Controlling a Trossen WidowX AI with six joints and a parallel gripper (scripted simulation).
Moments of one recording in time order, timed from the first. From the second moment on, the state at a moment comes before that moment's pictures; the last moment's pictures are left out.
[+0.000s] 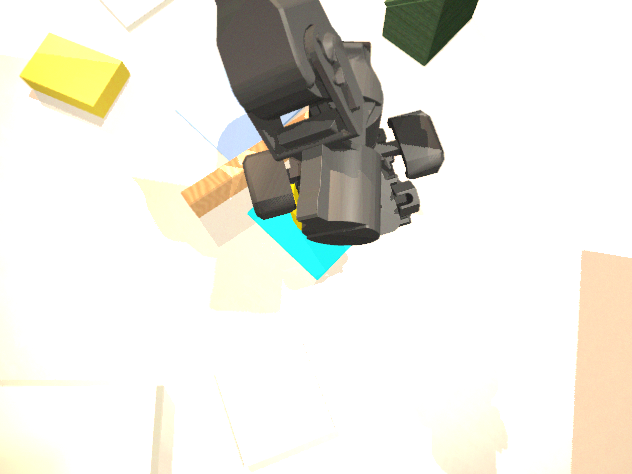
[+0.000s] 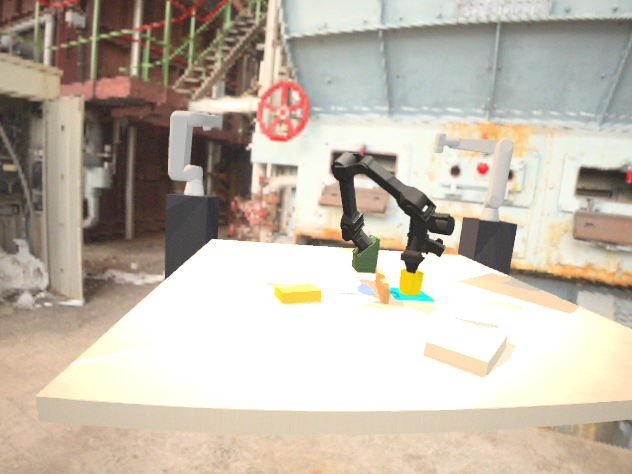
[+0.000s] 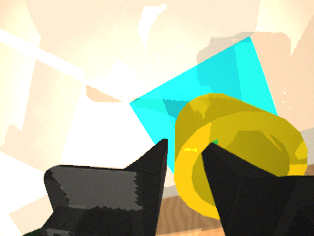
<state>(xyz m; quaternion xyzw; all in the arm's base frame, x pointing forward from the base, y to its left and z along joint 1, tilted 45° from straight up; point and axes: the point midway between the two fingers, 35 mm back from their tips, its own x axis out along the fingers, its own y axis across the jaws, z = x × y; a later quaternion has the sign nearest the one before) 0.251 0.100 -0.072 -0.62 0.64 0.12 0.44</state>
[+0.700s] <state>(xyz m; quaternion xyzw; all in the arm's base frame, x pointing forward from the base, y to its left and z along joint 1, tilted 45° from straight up) 0.246 0.114 -0.057 -0.62 0.64 0.12 0.43</state>
